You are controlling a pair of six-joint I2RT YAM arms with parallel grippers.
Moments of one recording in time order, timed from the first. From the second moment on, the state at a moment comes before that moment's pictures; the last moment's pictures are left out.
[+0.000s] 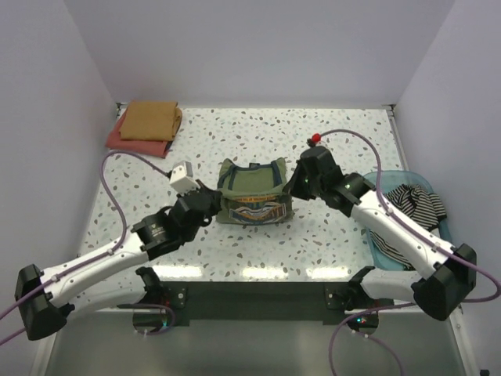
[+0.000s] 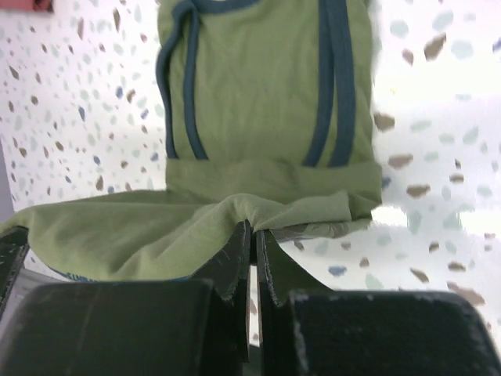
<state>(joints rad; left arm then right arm) -0.98 0.89 0.71 -0.34 -0.70 -1.03 0.67 1.19 1.05 -0.63 0.15 0.82</state>
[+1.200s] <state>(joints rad) -0.28 1.52 0.91 0.13 -0.03 -0.77 0.58 1.78 1.40 -0.49 0.06 0.56</state>
